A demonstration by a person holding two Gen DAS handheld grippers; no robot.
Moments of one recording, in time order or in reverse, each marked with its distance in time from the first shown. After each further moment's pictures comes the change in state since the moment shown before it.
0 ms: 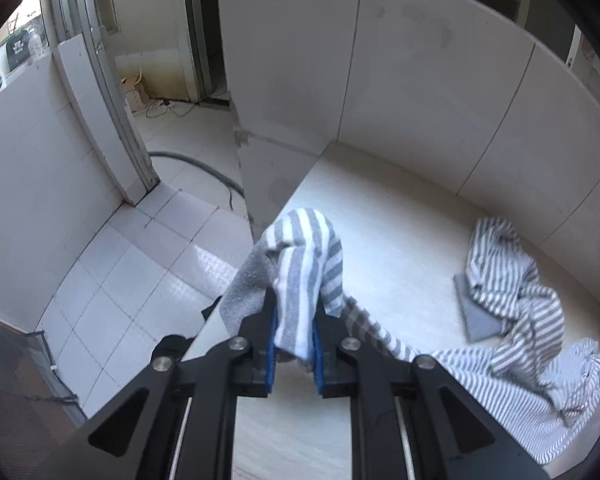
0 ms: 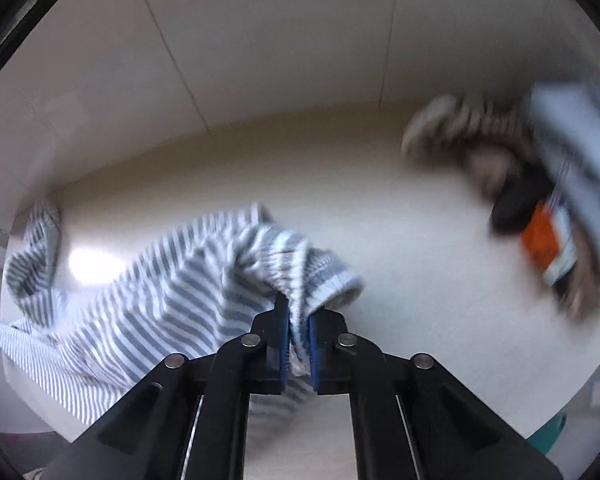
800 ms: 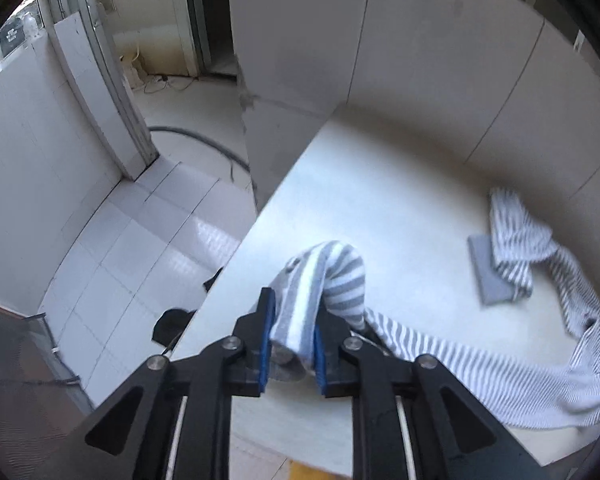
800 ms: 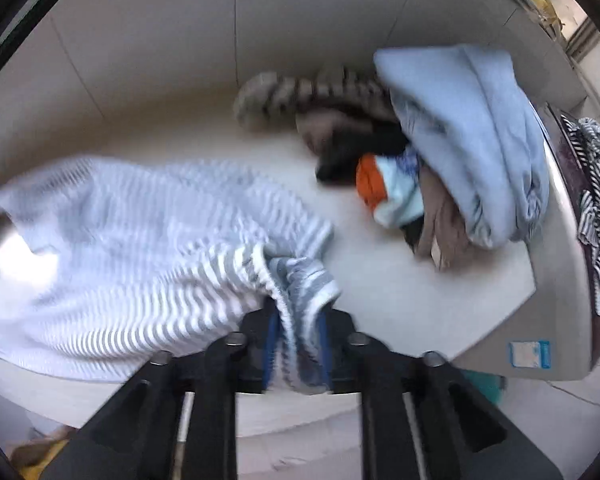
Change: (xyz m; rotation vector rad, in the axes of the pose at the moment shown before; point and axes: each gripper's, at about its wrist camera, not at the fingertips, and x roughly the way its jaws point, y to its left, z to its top) left arm 0.010 0.015 -0.025 0.008 0.124 0.013; right arm -0.043 -0.075 -0.045 0.040 0.165 -0.290
